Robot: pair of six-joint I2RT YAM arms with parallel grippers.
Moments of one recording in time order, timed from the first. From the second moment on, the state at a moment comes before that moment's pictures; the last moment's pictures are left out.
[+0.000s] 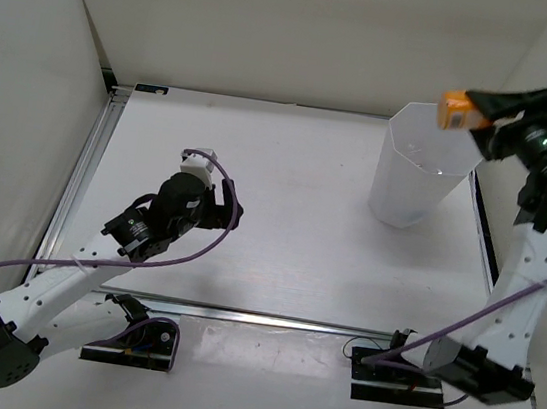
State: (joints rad) left arm -0.70 0.93 0.86 -0.46 -0.25 -0.52; right arm -0.32 1.15 1.56 -0.65 -0.67 1.10
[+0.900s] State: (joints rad) left arm -0.69 1.02 0.91 -0.46 -0.26 -0.40; right arm -0.29 1.68 1.95 -0.75 -0.59 0.92
